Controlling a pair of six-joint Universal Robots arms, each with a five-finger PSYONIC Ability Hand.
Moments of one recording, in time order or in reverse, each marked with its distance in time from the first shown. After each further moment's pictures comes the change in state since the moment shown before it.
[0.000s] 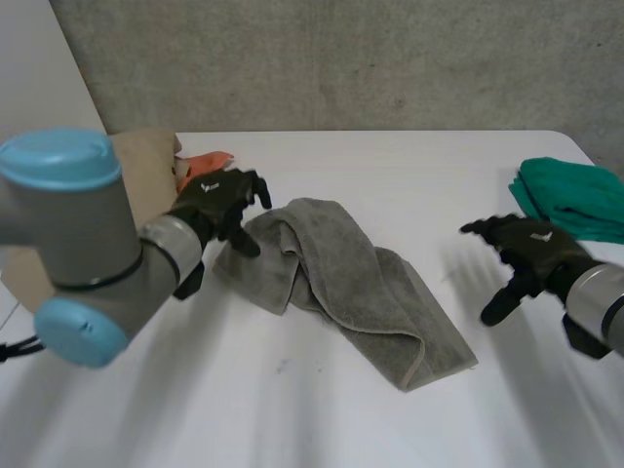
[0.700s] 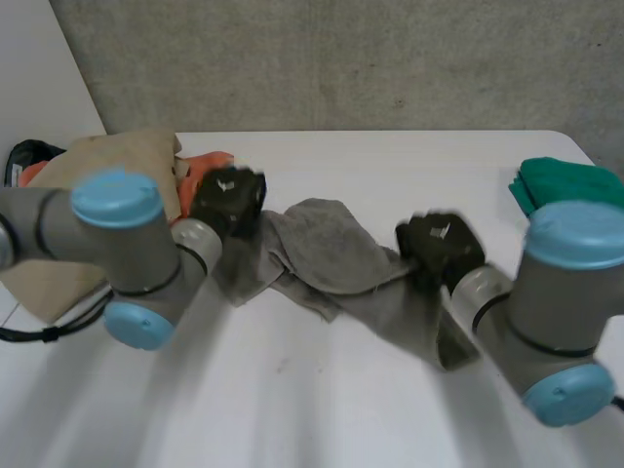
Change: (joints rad) left arm 0.015 -0.210 0.111 0.267 -0.008 0.182; right arm 0.333 0.222 -0.156 -0.305 0.239 -0.049; left_hand 0.571 0.579 0.573 0.590 0.548; right_hand 0.889 0.964 0.977 0.982 0.964
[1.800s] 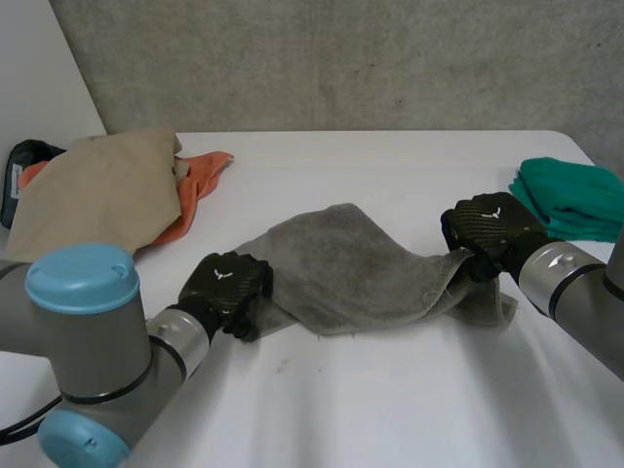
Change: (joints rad) left arm -0.050 0.241 -0.475 -0.051 0.002 -0.023; right arm -0.196 -0.127 0.018 0.221 -0.193 -0.192; left_hand -0.492 -0.508 -0.499 -0.507 -0.465; right_hand 0.000 0.000 0.000 0.004 0.006
